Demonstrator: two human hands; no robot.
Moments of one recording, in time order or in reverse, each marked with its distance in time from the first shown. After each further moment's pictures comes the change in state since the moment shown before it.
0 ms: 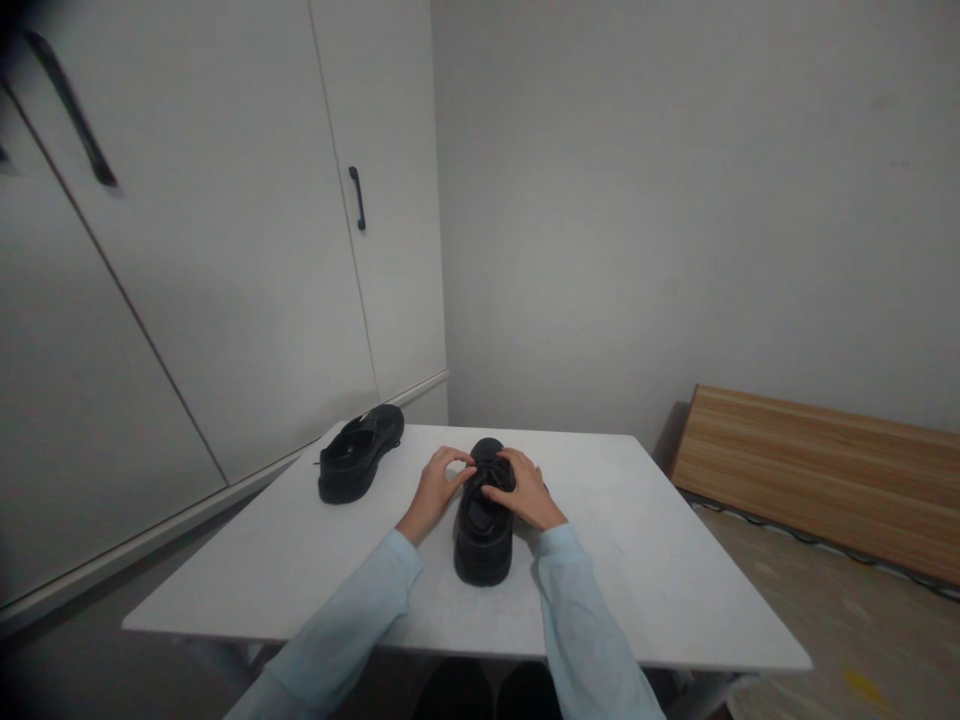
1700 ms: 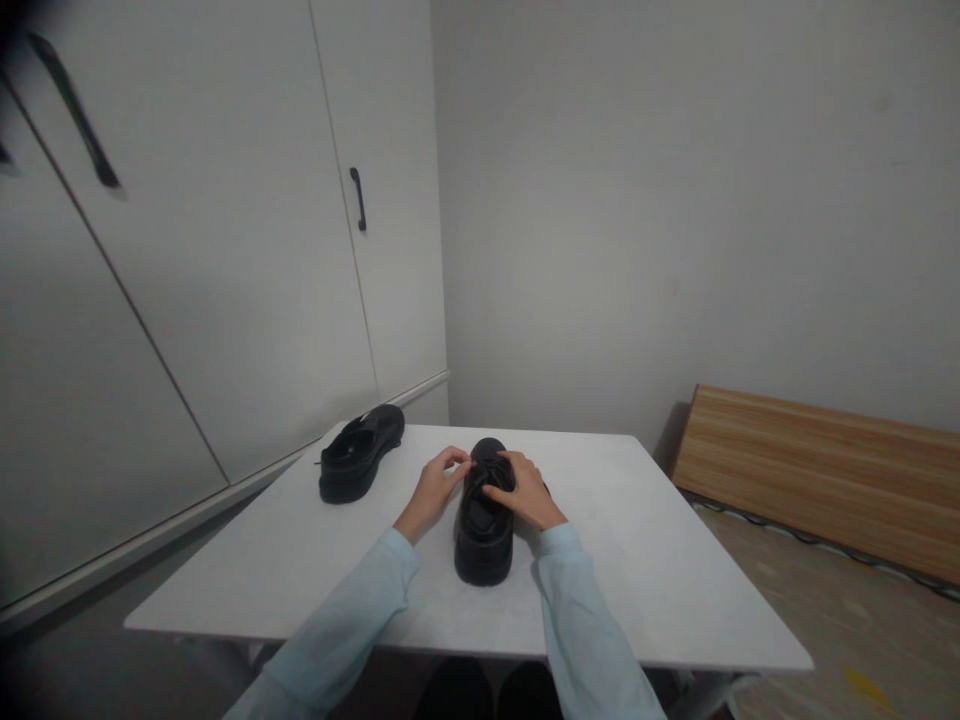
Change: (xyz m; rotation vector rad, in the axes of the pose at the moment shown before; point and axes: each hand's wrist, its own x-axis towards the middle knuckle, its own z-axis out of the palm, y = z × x) left_hand 0.001 0.005 -0.003 -0.166 -0.047 -0.130; right_hand 0.000 -0.002 0.000 -0.007 -0.004 0.025
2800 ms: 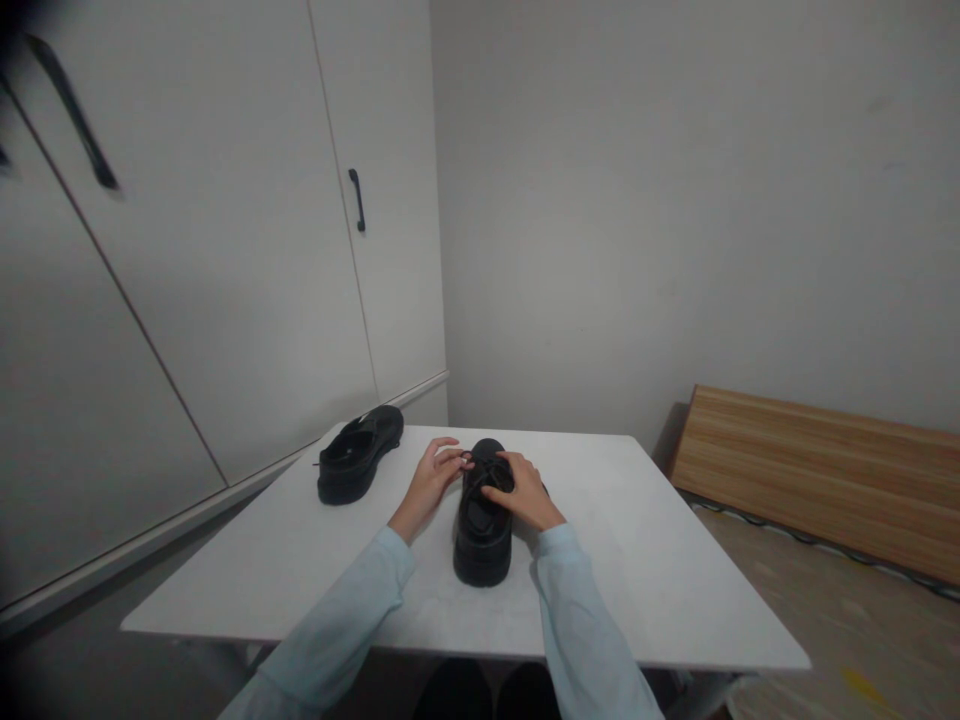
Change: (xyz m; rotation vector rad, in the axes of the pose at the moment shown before) left_hand 0.000 0.000 -0.001 -0.580 -0.020 -0.201; right_hand -0.001 -0.002 -0.001 0.005 -0.001 0.020
